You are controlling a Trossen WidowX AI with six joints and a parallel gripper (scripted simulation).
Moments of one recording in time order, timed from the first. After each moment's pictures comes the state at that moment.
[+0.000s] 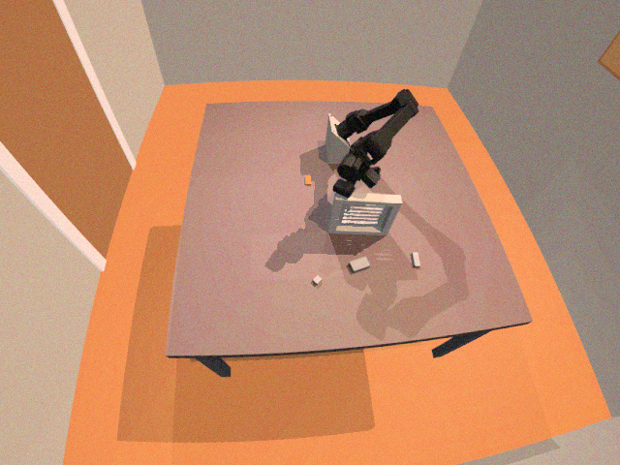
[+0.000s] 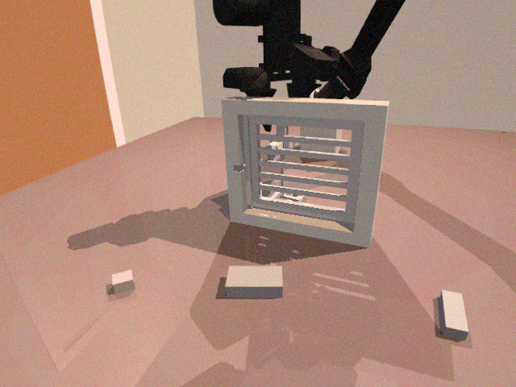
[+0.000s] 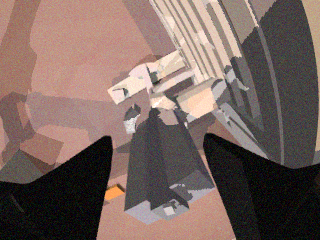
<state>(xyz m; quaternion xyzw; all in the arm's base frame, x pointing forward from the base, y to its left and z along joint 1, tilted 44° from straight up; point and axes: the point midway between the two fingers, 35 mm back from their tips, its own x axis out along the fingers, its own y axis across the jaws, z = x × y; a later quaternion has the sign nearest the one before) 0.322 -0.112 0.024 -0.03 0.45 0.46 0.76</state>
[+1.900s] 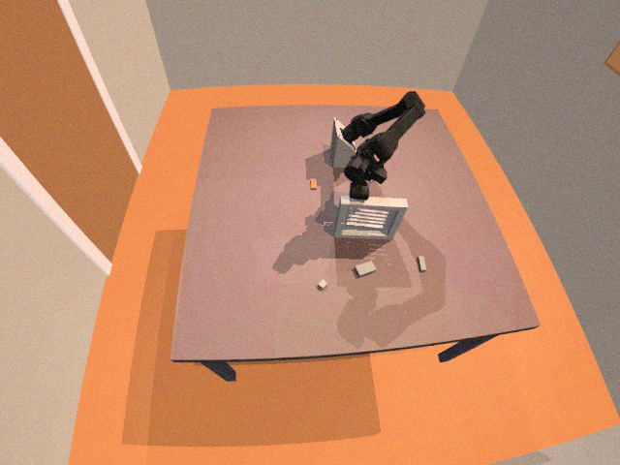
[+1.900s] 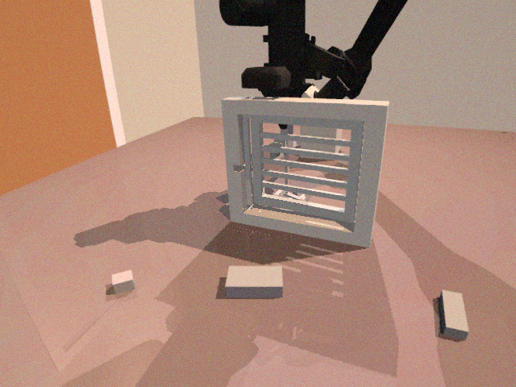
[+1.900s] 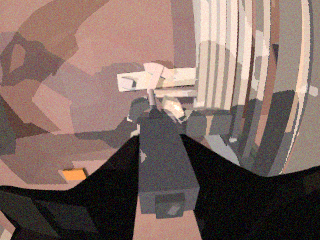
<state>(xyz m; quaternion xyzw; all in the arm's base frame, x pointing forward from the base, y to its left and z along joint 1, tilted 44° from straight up) 0.313 -0.106 0.027 -0.19 0.34 0.55 0.74</state>
